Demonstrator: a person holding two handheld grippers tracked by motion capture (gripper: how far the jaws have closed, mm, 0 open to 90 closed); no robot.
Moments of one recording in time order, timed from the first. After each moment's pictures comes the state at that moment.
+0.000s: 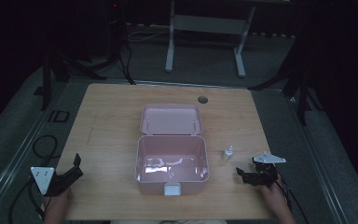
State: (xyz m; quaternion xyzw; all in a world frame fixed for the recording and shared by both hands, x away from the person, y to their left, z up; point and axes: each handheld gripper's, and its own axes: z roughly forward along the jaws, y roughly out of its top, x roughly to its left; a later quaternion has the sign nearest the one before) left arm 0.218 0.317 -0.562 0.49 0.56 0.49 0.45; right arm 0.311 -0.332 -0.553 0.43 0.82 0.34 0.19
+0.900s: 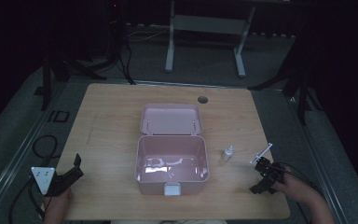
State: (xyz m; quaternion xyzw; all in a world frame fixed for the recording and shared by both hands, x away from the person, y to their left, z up) left arm 0.218 0.316 -0.562 0.49 0.56 0.49 0.45; right arm 0.318 -0.331 -0.505 0.37 0.93 0.05 -0.02
